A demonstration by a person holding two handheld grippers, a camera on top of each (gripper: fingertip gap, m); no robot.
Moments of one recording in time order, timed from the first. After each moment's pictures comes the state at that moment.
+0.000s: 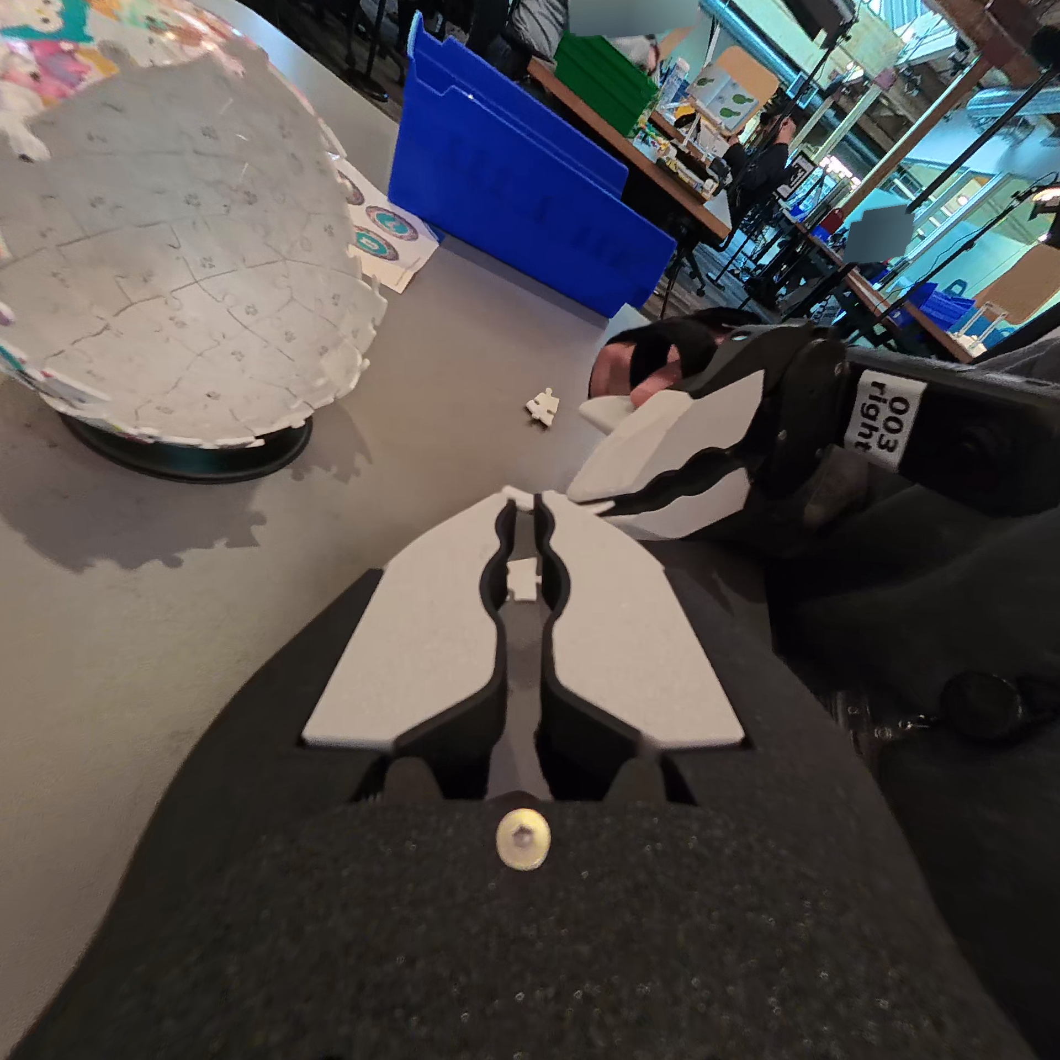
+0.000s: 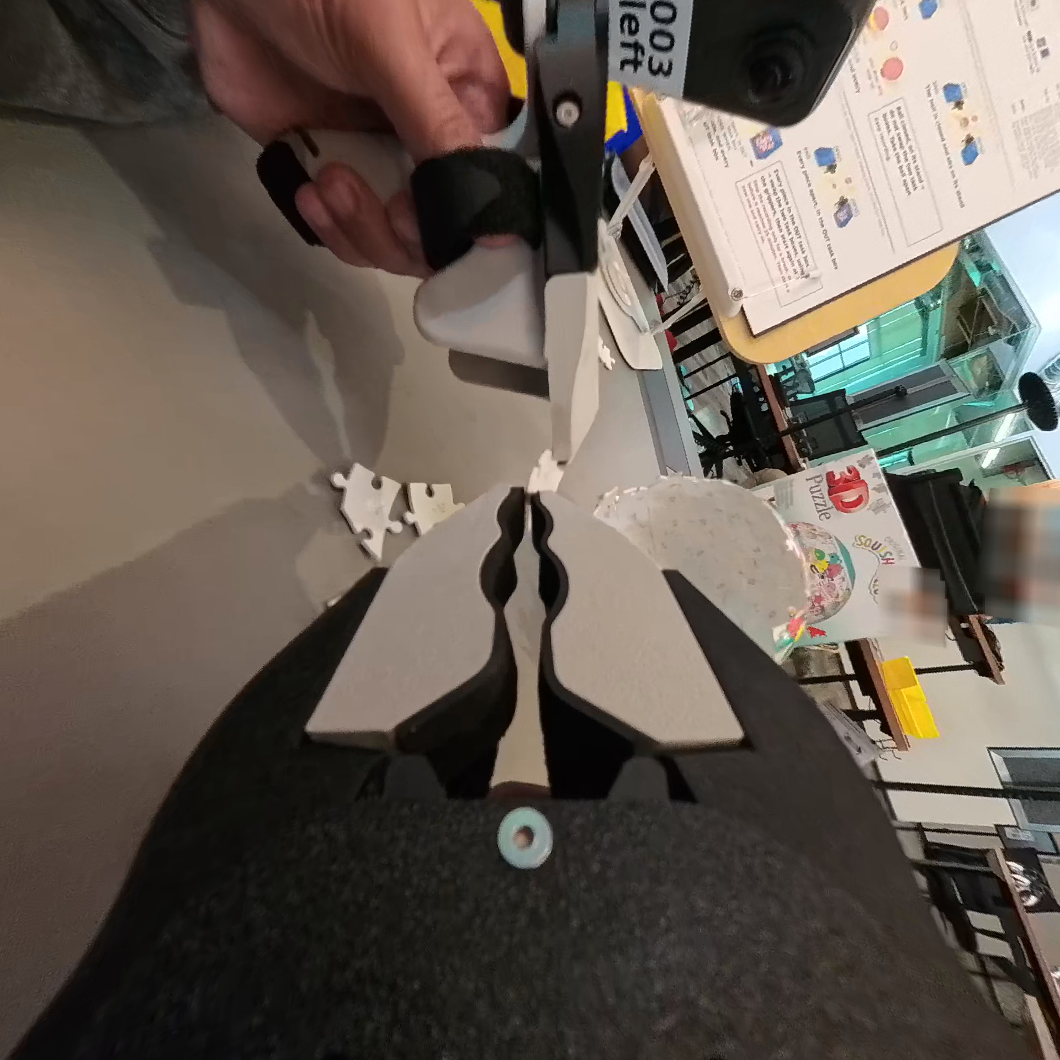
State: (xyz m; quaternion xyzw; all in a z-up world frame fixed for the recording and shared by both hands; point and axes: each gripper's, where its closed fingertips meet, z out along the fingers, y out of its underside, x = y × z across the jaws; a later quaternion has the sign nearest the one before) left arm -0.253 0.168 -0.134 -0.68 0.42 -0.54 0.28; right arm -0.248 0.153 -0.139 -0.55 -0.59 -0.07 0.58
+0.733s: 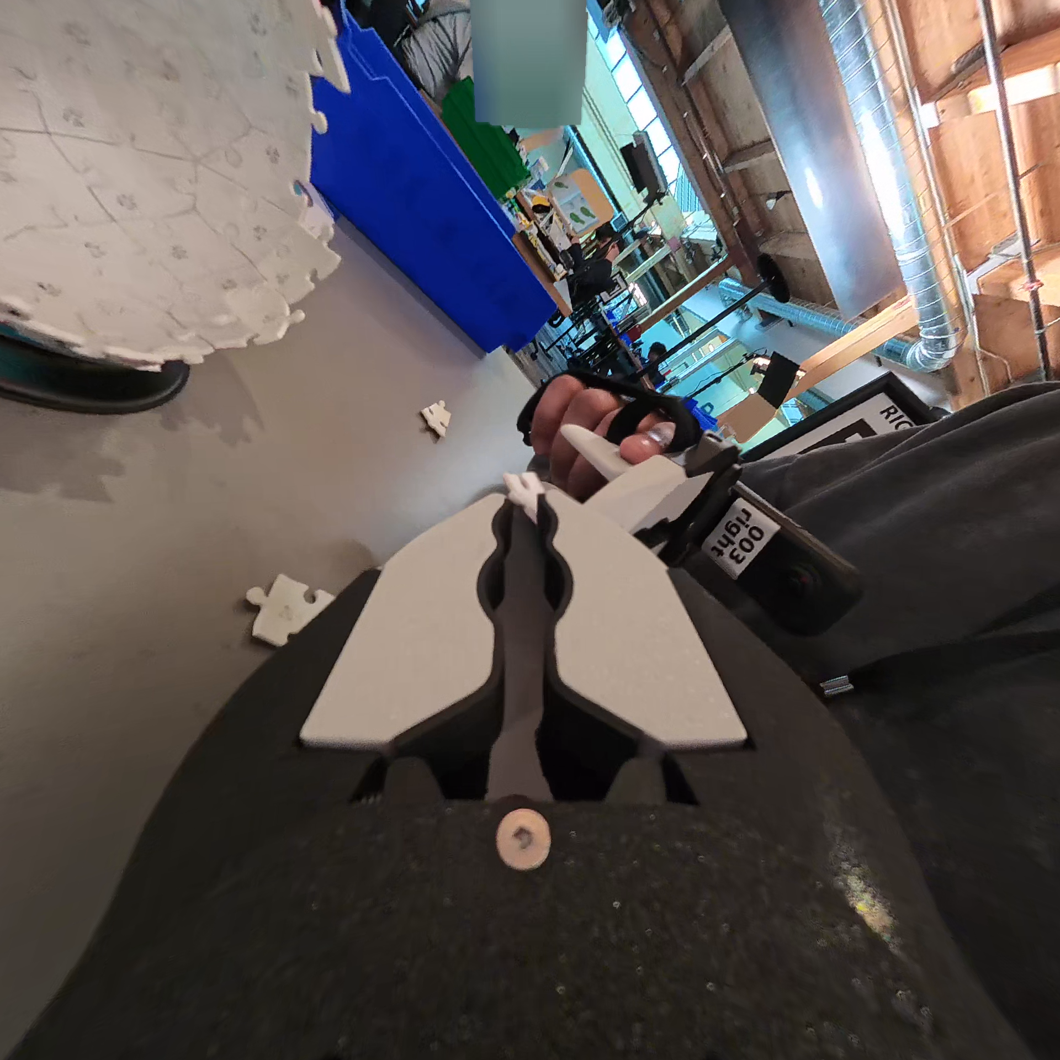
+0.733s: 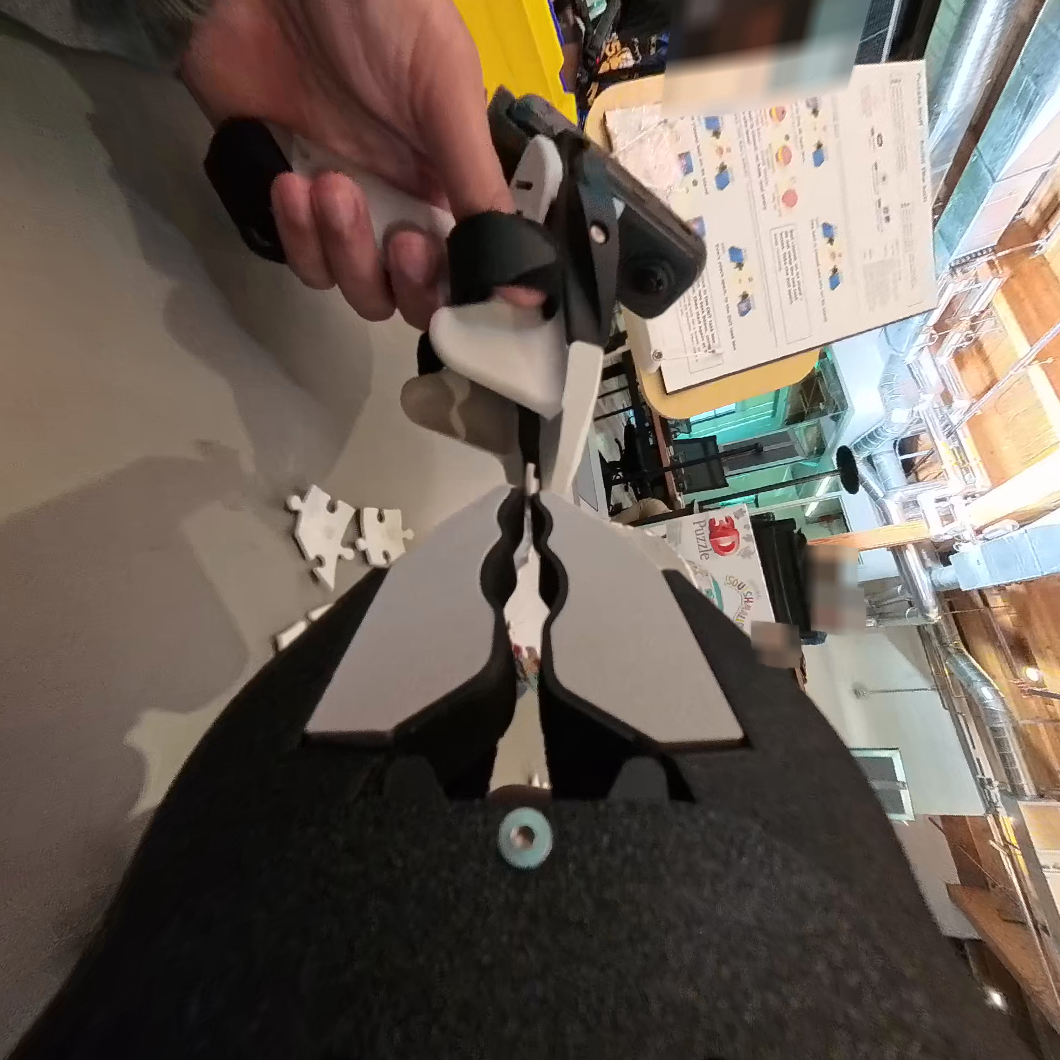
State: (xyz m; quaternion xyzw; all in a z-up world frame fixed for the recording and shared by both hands) left arm -0.255 0.162 -0.127 -0.65 0.32 -0.68 0.15; right arm -0.264 0.147 -0.125 -0.48 -0.61 -0.17 0.61
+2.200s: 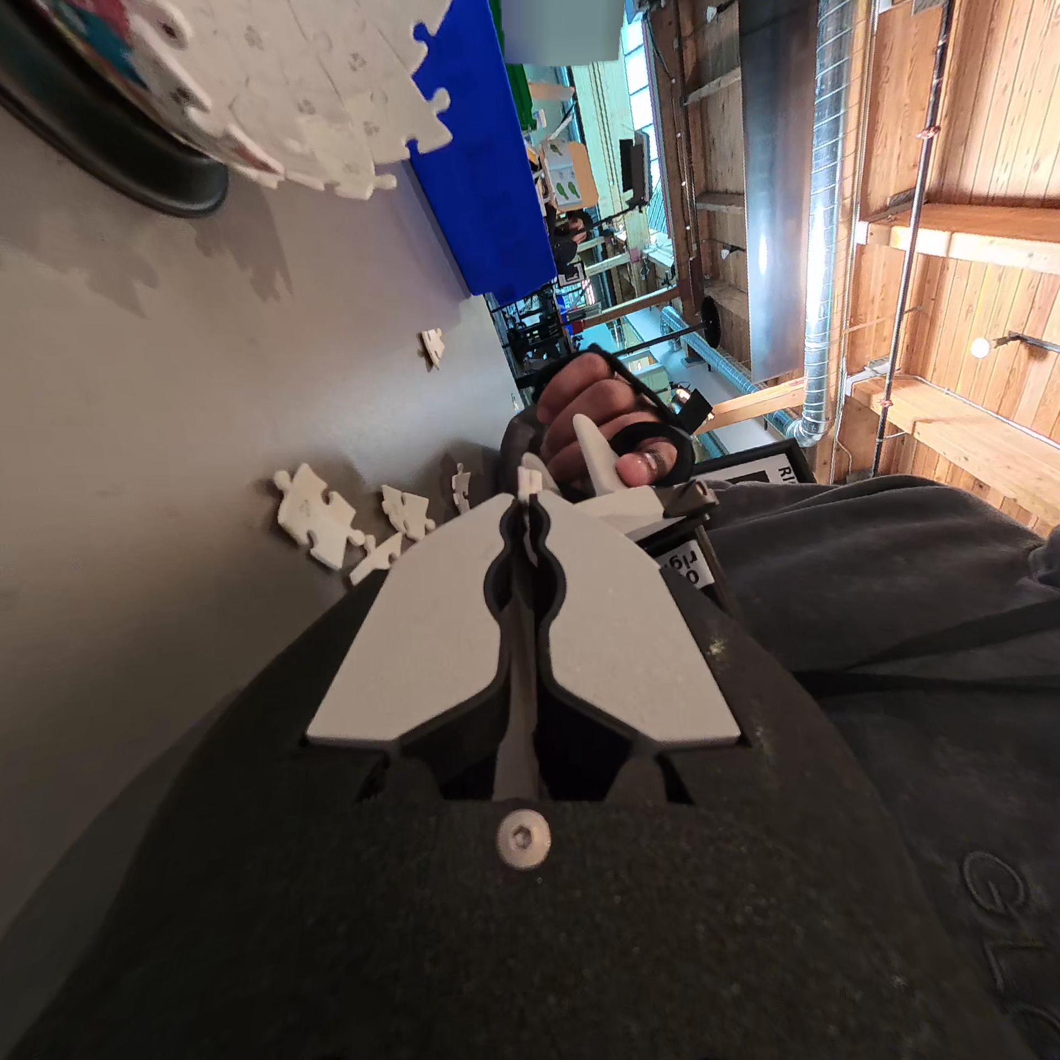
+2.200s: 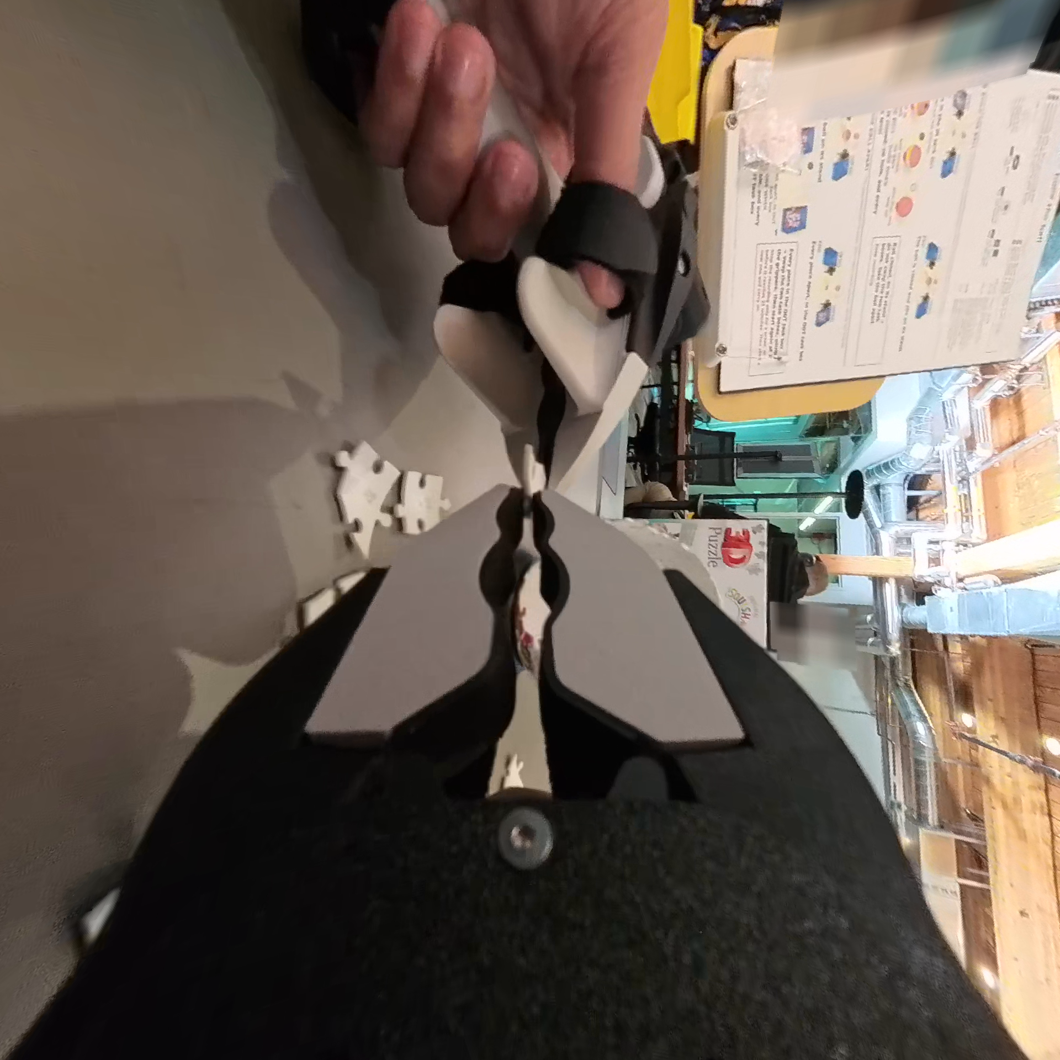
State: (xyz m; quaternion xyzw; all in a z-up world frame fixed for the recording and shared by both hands) left arm -0.265 0.163 -0.151 -0.68 0.23 -0.70 0.00; right arm -0.270 0.154 -0.154 -0.46 -0.67 -0.23 0.54
